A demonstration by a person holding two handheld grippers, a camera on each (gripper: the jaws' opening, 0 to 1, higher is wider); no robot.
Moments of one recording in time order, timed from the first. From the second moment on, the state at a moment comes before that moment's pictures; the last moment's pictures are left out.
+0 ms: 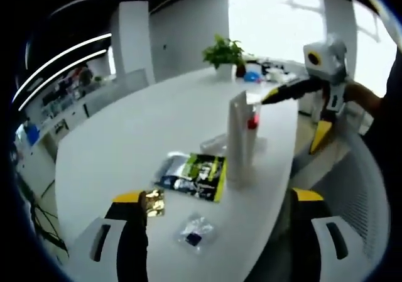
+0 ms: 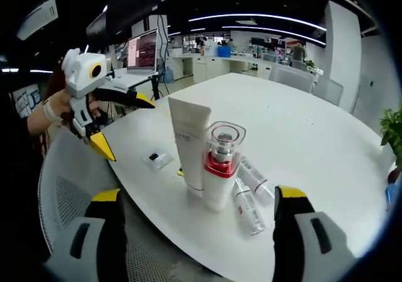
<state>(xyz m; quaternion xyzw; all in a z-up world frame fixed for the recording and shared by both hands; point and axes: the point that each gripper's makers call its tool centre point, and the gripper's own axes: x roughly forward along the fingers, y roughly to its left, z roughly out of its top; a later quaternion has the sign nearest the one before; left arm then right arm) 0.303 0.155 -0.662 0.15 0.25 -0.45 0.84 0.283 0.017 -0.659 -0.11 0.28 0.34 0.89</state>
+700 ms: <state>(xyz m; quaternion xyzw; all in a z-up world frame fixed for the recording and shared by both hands) 0.305 0.177 -0.660 0.11 0.24 -0.41 0.87 0.289 0.008 -0.662 -0.13 0.29 0.33 0.89</state>
